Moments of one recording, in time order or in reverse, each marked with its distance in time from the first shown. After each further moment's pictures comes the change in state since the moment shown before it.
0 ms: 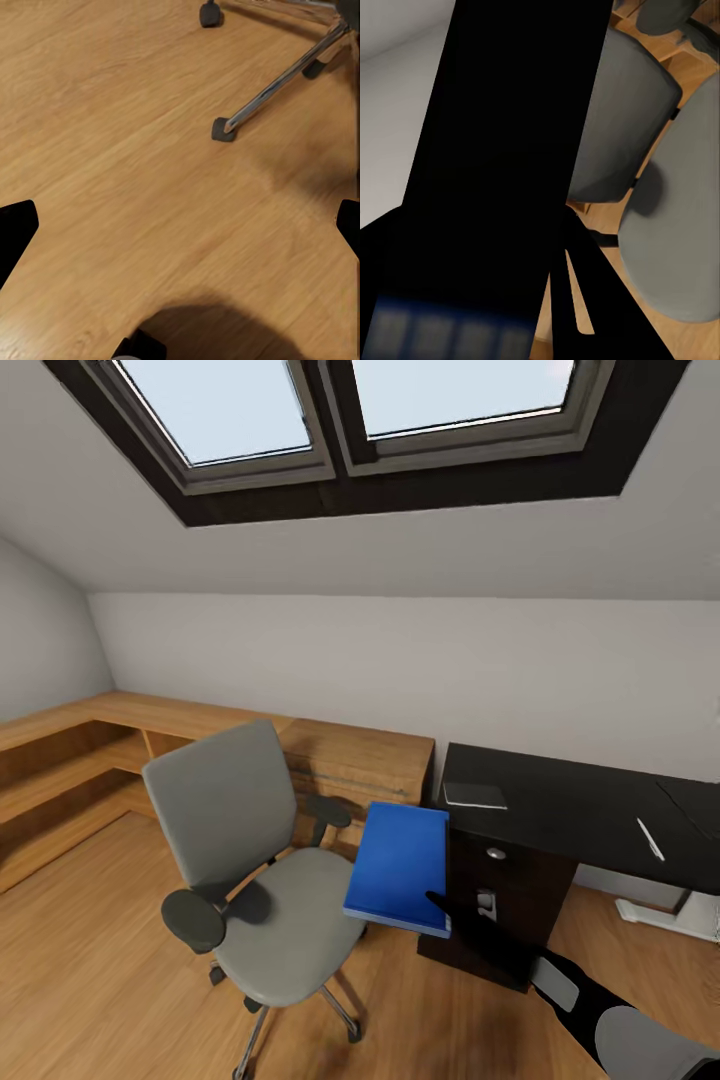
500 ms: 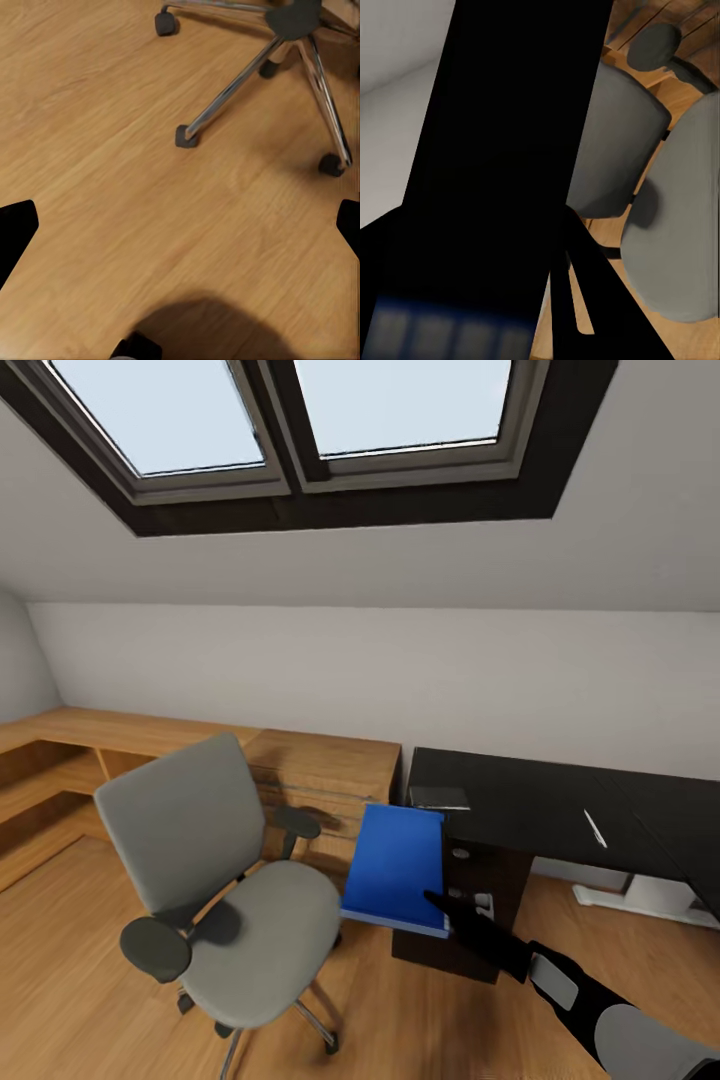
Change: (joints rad) left arm 0.000 0.000 0.000 0.000 0.001 0.003 0.000; right arm 0.000 -0.002 0.000 -0.018 0.004 0.053 -0.001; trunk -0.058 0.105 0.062
